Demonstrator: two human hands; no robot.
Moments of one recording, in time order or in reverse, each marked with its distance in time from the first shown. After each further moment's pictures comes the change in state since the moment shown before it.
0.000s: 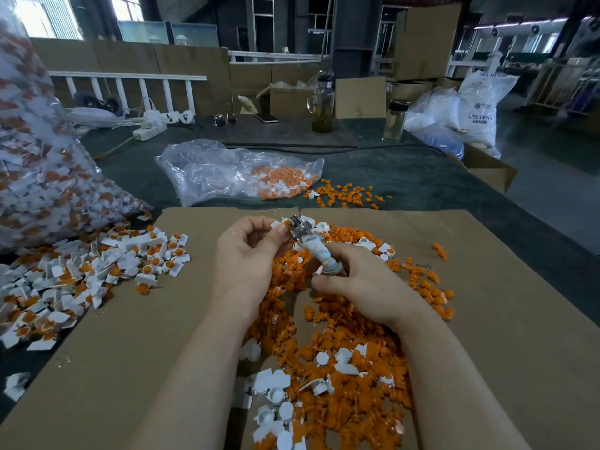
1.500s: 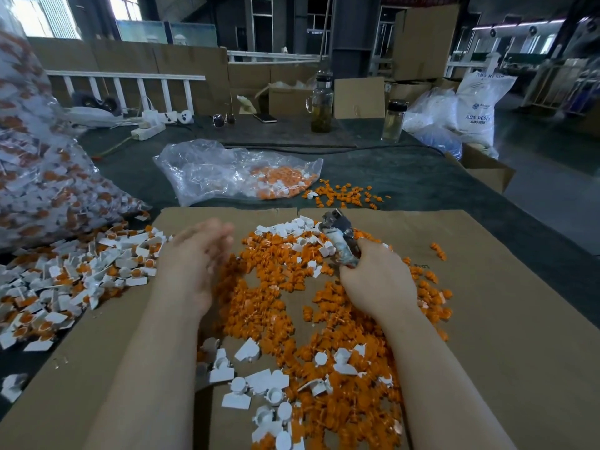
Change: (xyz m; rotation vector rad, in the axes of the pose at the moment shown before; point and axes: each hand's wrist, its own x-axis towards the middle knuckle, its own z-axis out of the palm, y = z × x) left_hand 0.026 -0.008 -0.047 -0.309 0.244 -0.294; right_hand 0.007 0.017 0.008 -0.479 0.389 0.321
